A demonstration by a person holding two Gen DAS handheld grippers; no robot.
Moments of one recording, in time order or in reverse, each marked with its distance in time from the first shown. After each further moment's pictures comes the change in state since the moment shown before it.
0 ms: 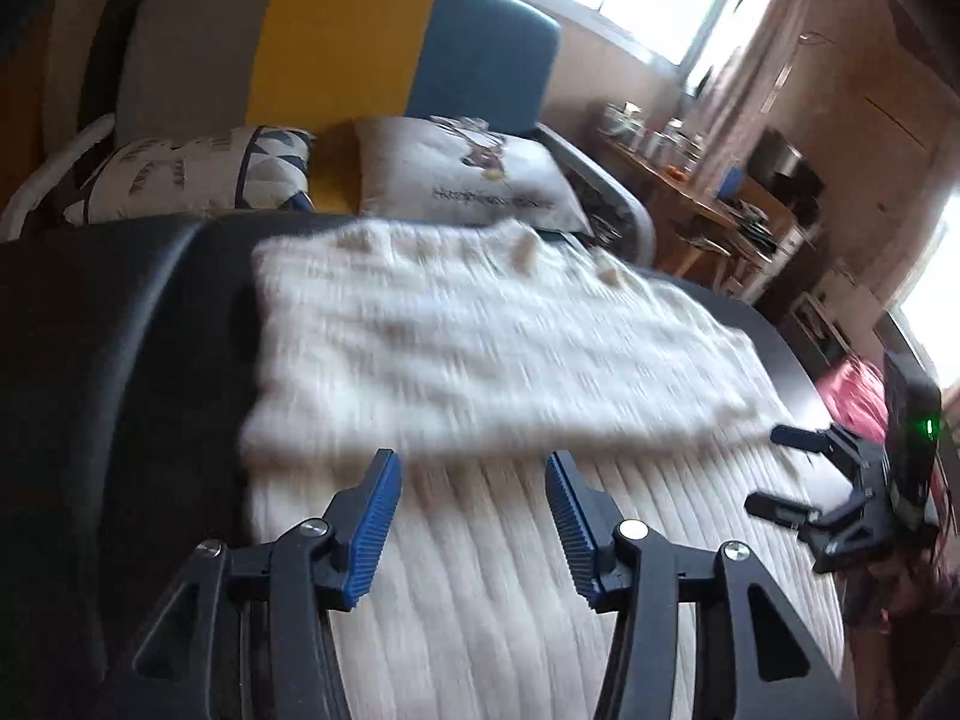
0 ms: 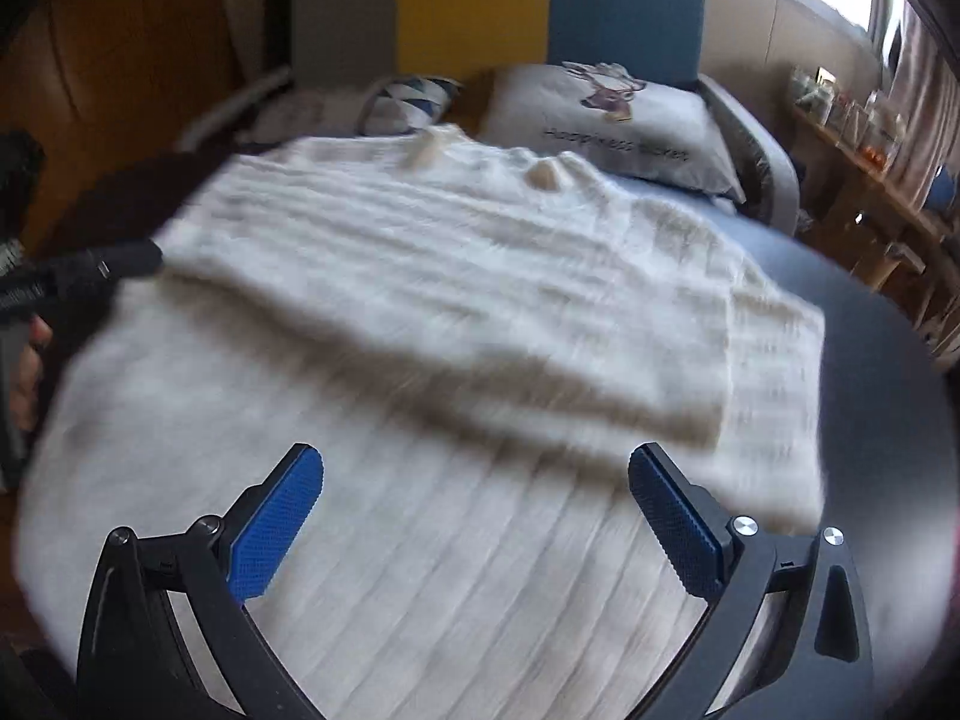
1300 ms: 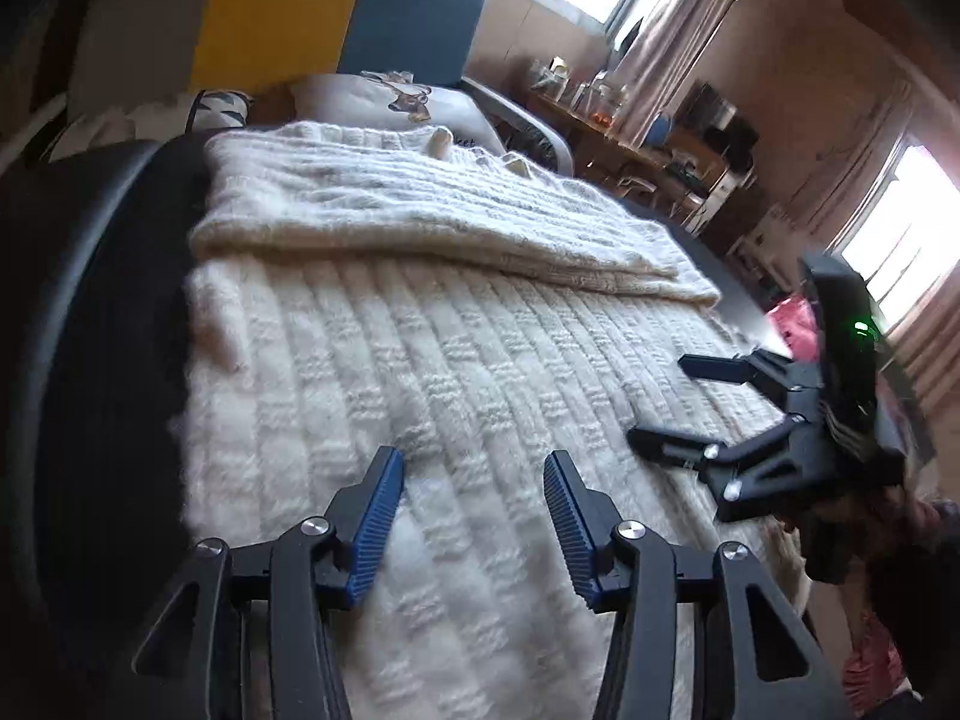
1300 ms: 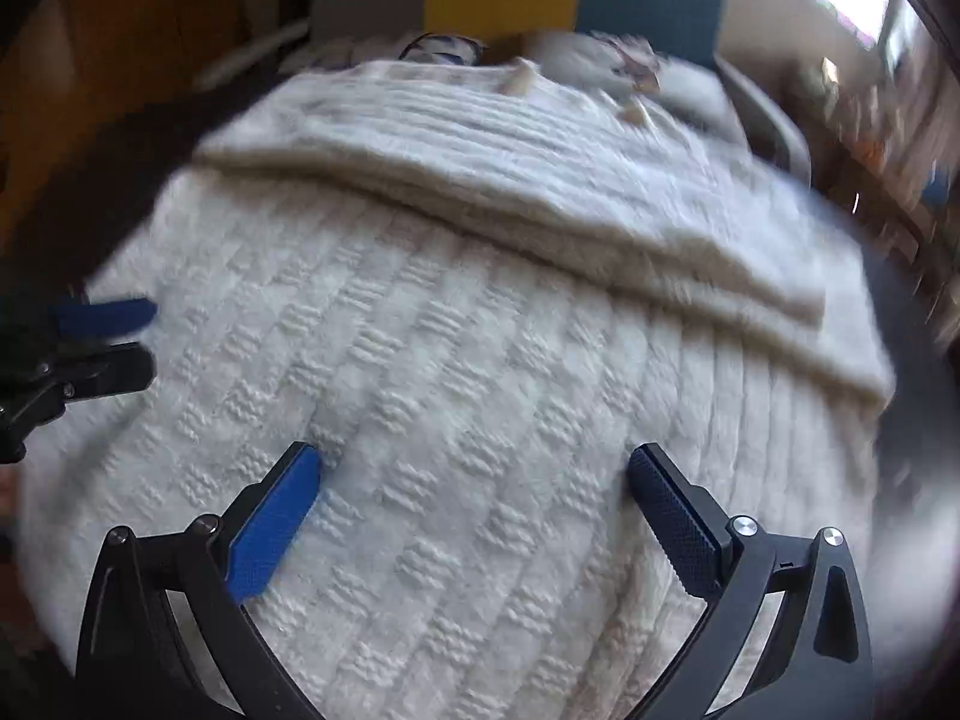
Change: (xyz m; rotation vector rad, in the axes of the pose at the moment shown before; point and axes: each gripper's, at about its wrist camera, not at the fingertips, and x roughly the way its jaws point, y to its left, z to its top) left arm -0.015 -0.003 -0.074 0.035 0.086 -0.187; right arm 0.026 0.066 -0.038 -0.001 0.068 -0.052
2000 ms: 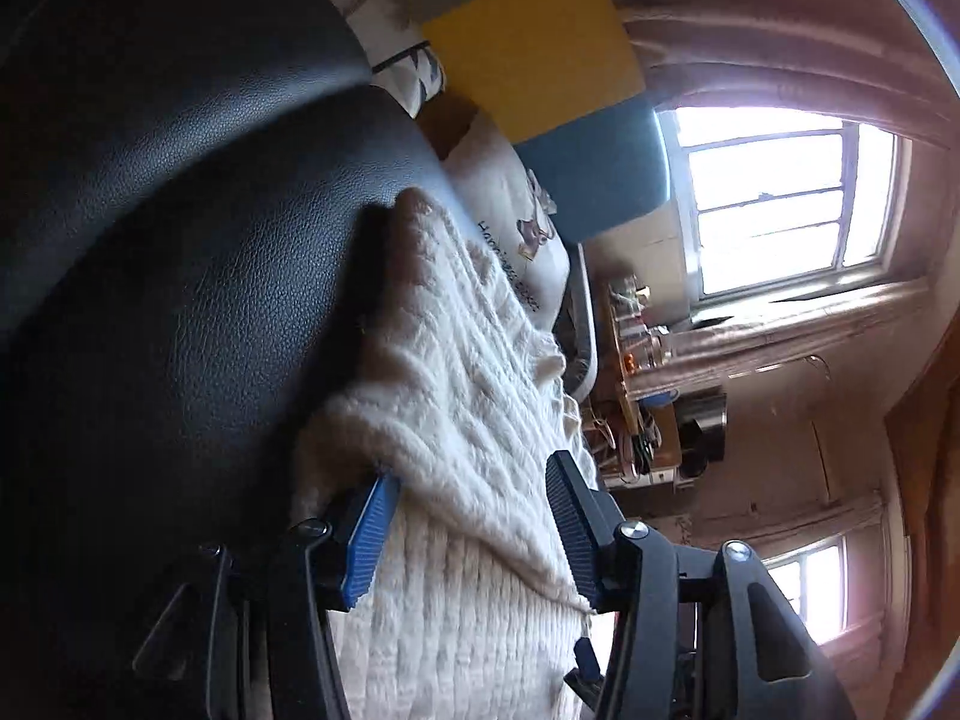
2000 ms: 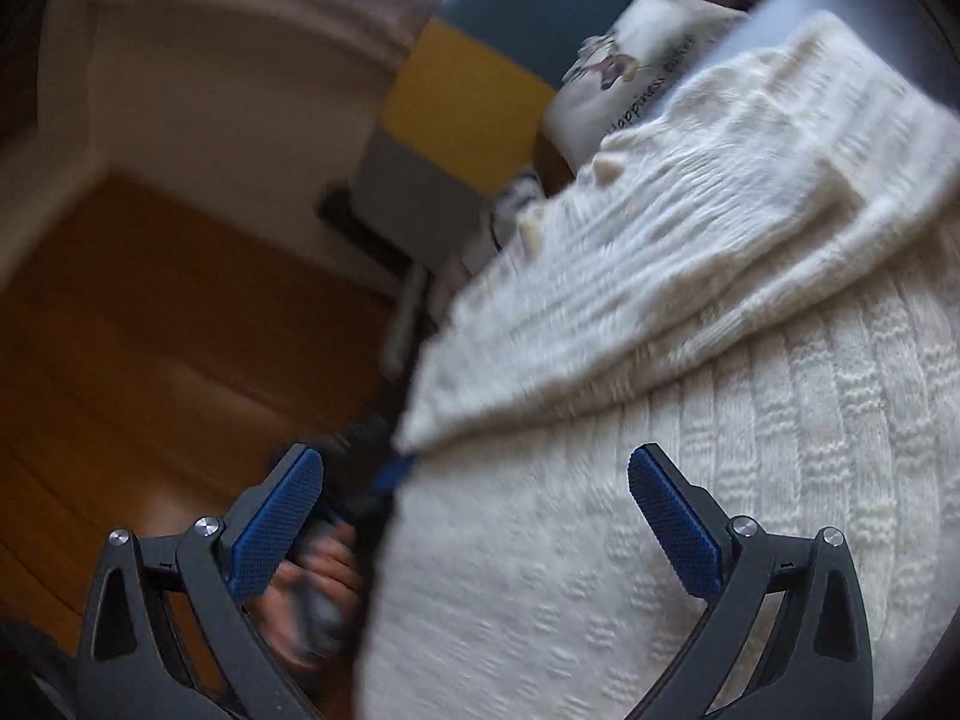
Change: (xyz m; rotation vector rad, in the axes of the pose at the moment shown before) left arm 0.016 0.126 0.063 -0.795 -0.256 -0.243; right arm -0.011 -0.121 -0.011 0.701 -0.349 0.788
